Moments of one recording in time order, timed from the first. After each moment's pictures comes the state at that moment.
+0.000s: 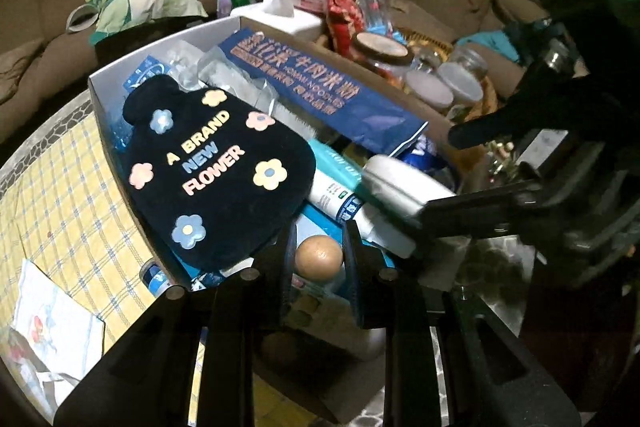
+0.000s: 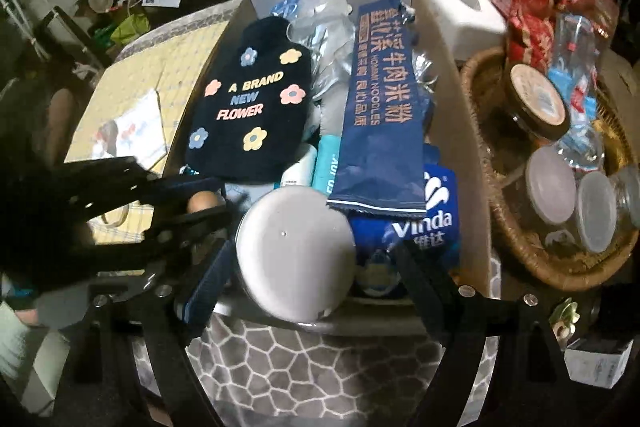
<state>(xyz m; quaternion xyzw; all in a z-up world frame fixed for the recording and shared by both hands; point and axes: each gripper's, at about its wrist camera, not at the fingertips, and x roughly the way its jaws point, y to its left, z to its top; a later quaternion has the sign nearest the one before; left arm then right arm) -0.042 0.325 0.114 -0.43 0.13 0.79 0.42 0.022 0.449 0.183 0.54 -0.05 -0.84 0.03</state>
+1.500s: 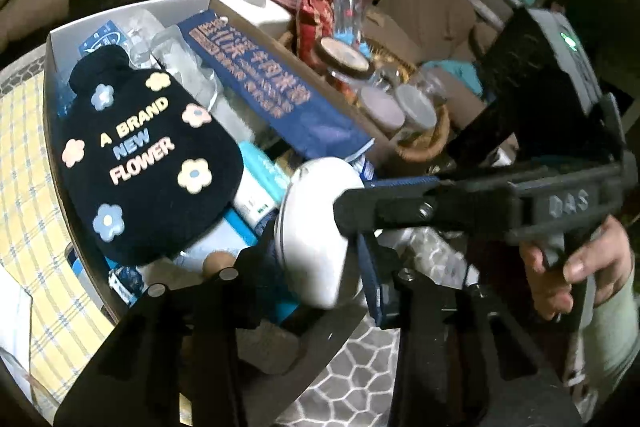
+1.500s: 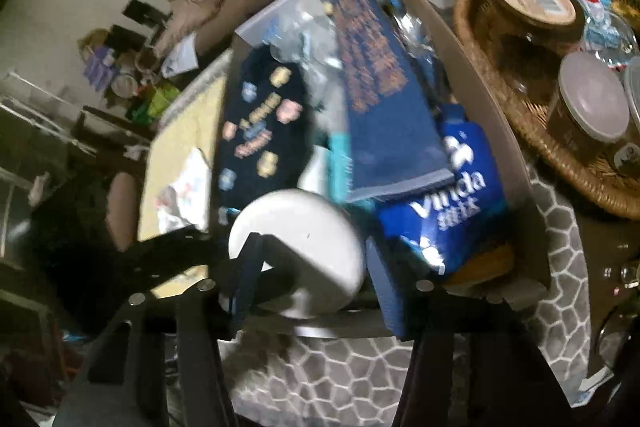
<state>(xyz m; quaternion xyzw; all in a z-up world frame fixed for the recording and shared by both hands) -0.049 0.332 0.125 -0.48 0.01 0.74 0.47 0.026 0.492 0.171 0.51 -0.28 -0.81 0.08</state>
